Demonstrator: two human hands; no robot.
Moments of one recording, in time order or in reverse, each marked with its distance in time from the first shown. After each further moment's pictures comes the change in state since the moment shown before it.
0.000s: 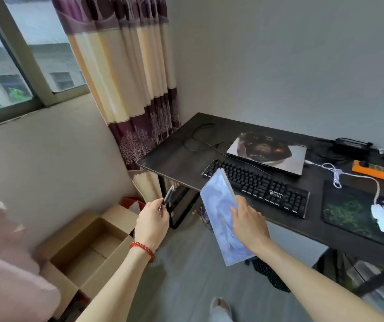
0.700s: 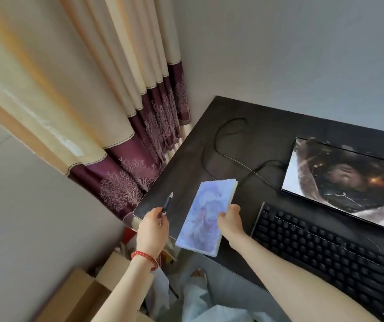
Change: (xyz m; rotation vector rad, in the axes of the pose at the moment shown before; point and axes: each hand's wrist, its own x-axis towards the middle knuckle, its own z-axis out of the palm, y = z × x) left_hand 0.403 -0.082 0.119 0.145 -0.226 -0.177; right_hand 0.408 -0.083 0.190 0.699 -0.310 0.657
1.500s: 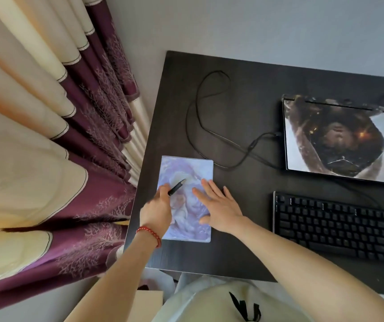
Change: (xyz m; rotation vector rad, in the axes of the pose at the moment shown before) left_hand 0.198 -0.004 0.061 0.378 -0.504 0.473; right_hand 0.124 -0.022 0.056 -1.030 -0.212 -0.211
